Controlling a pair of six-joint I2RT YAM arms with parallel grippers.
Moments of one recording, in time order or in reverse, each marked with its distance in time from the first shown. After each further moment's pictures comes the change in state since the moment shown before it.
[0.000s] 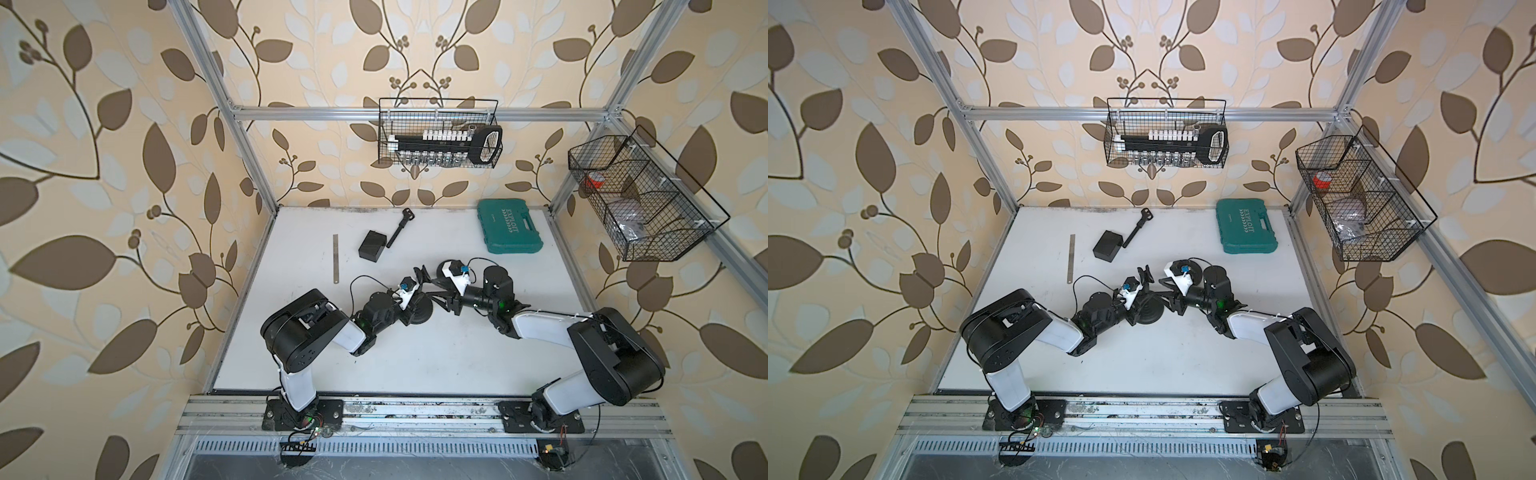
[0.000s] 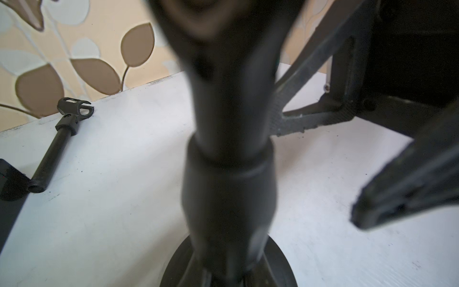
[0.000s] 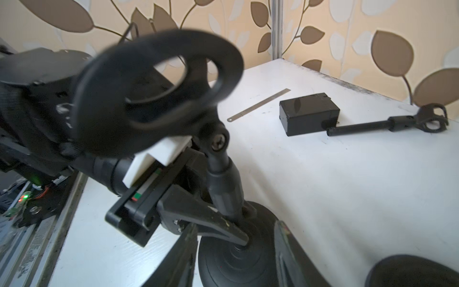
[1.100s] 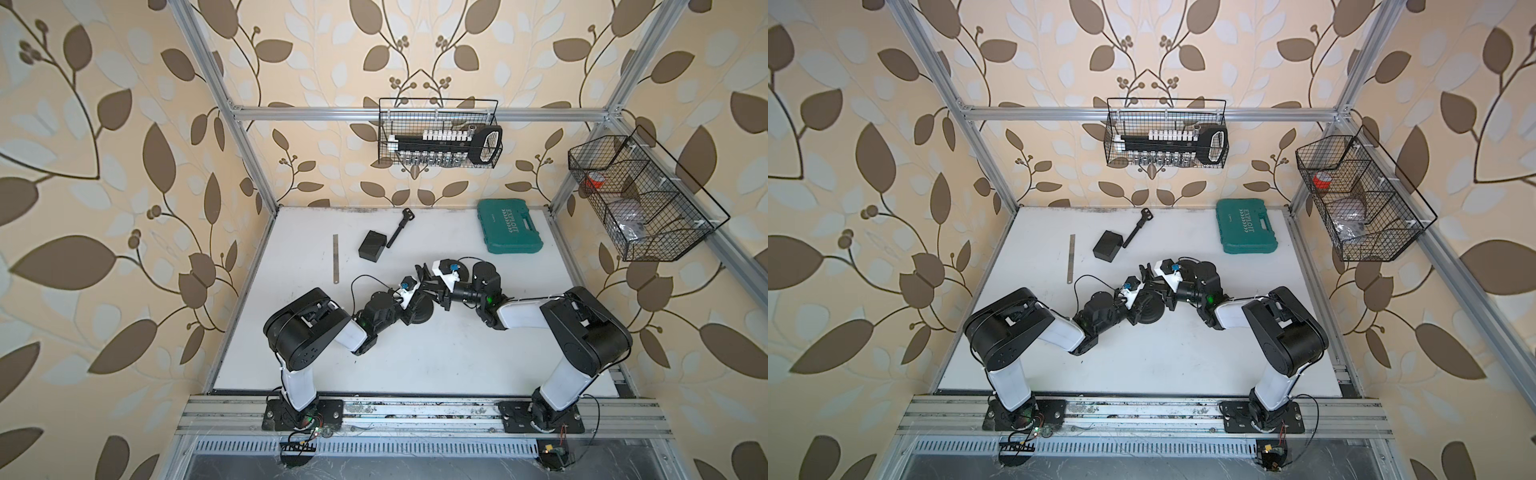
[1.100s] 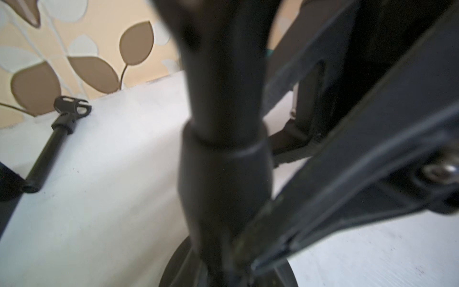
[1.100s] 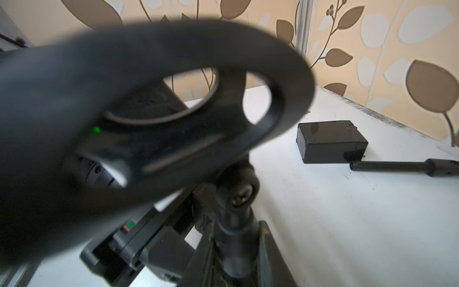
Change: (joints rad) left arm 0.000 0.017 0.014 -0.014 0.000 -0.007; right arm 0.041 0.192 0.058 0.219 -0.026 -0.006
